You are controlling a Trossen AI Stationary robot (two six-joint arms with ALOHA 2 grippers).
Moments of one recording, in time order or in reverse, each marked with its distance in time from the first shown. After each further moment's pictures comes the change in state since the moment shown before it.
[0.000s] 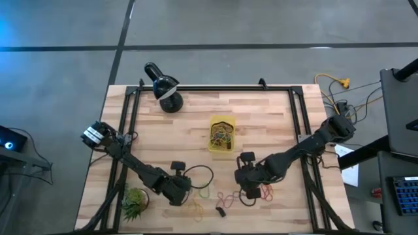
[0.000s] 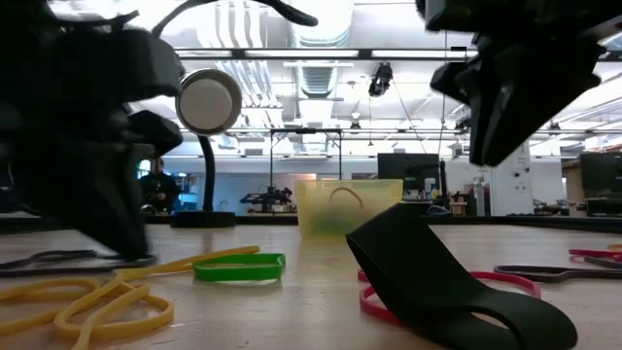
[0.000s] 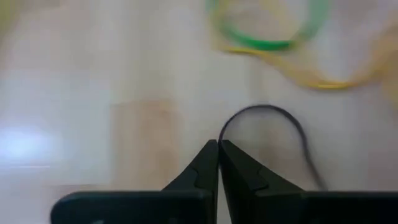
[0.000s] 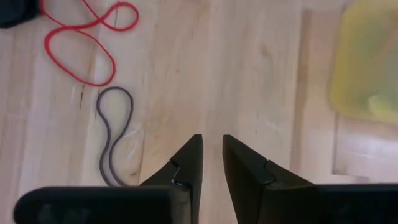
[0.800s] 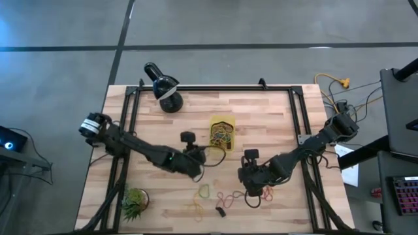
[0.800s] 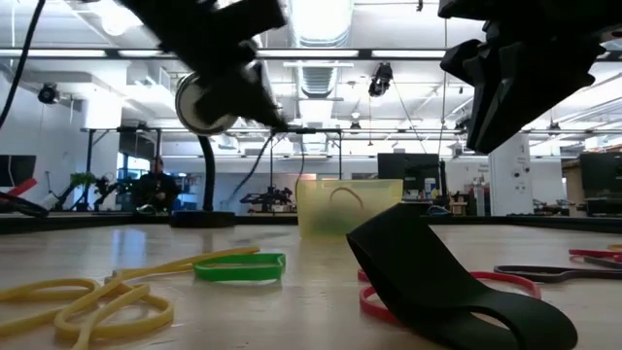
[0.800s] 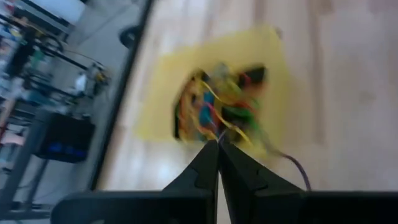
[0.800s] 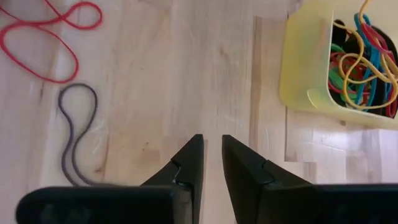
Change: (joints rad) left arm 0.252 -0.115 0.139 0.050 -0.432 0.458; right arm 0.039 -0.046 -0.018 -0.050 0.162 0.015
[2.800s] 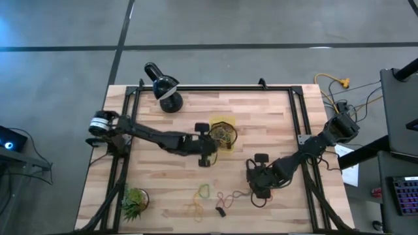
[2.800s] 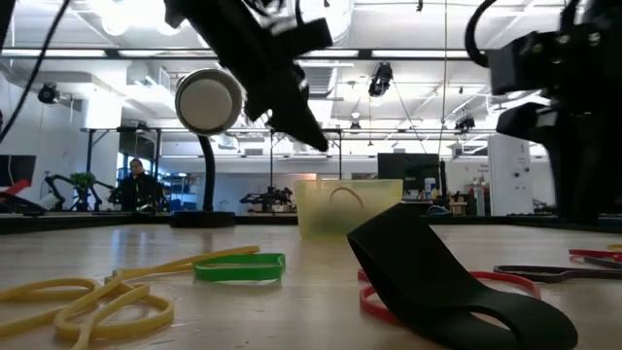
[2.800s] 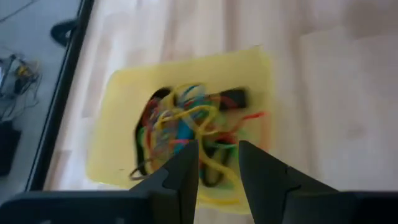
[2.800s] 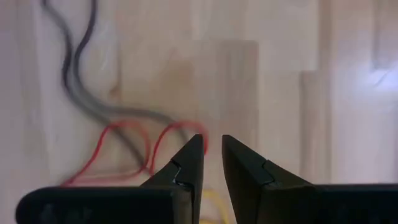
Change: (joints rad) left arm 0.197 0.090 0.133 0.009 0.368 0.109; right arm 0.040 0.000 -0.171 0.028 -0.169 0.222
